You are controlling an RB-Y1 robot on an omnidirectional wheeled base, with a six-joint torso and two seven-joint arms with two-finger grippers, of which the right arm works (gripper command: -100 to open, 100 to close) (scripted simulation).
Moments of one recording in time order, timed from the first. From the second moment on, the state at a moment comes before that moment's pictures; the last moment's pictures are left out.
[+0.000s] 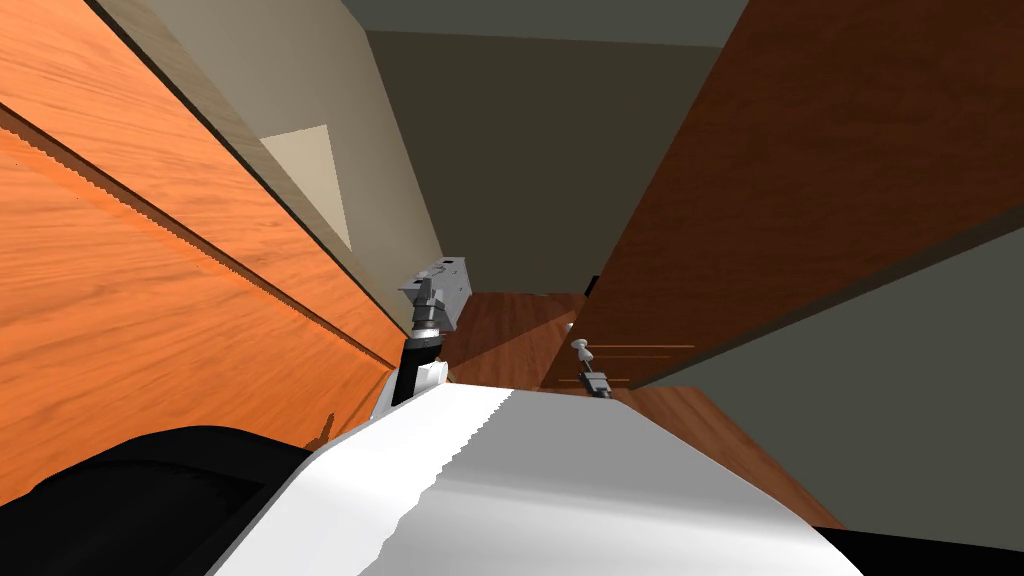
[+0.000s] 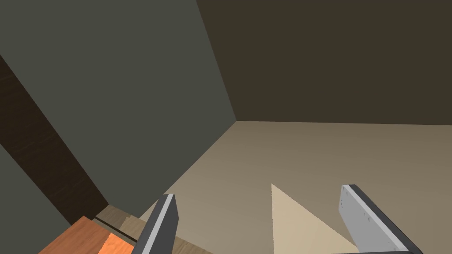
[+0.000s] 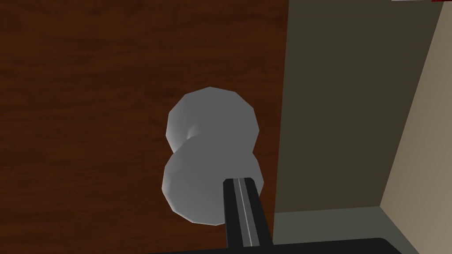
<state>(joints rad) 0.28 -0.19 -0.22 -0.90 0.40 -0.99 1.08</state>
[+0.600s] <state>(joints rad) 0.30 -0.23 -0.24 -0.91 0.39 -1.02 1.05</state>
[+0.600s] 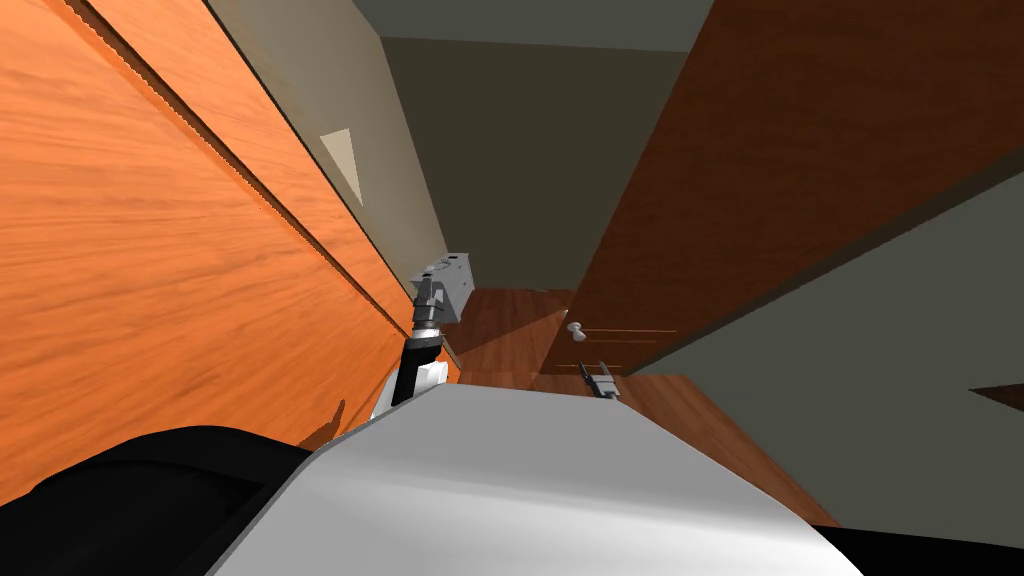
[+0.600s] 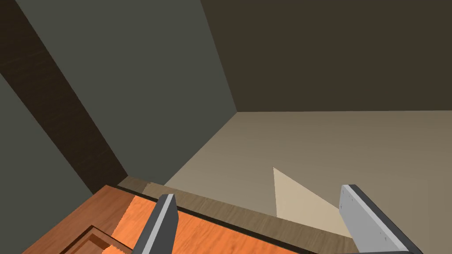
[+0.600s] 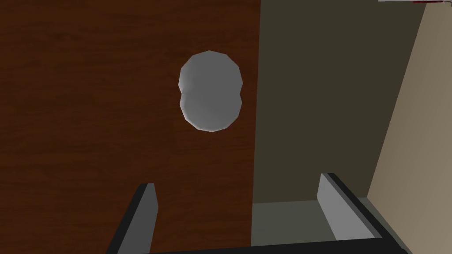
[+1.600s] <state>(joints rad) 0.27 -0.25 -0.31 -0.83 0.34 -1.05 1.07</state>
